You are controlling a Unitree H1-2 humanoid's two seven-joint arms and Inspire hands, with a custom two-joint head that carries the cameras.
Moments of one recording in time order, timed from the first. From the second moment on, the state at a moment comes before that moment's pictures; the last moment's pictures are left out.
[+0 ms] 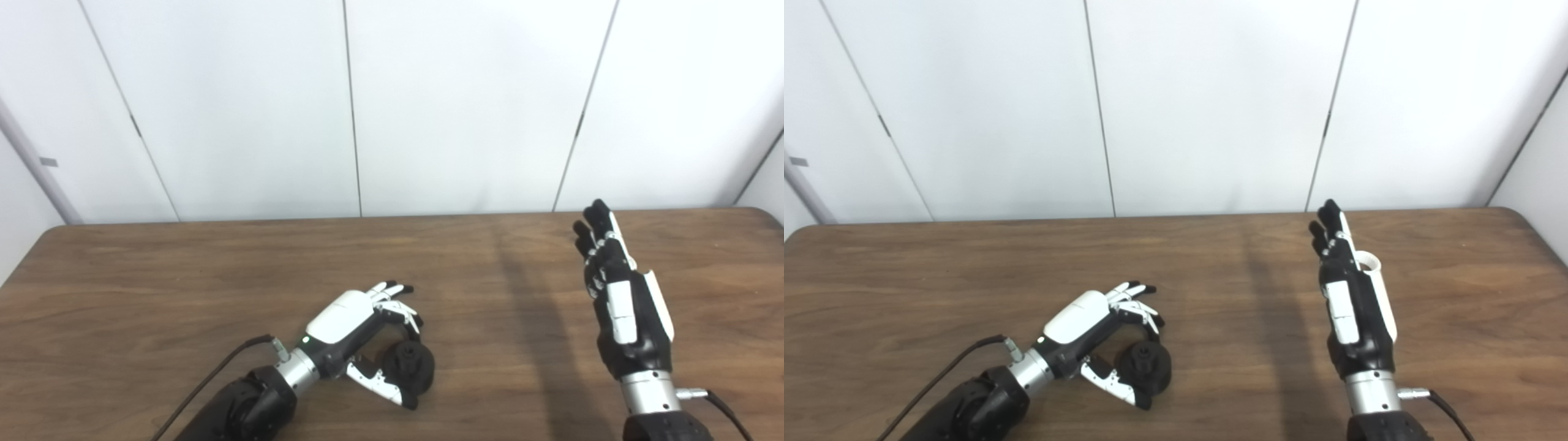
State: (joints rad) left arm -0.42 0.32 -0.53 0.35 0.56 -0.45 0.03; right arm -0.05 -0.07 -0.07 -0.34 0.04 0.00 0.01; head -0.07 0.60
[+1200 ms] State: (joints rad) left arm -0.47 0.36 -0.62 0.42 0.51 -0.47 0.13; right arm -0.09 -0.24 -0.18 -0.54 -0.23 0.20 -0.02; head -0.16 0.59
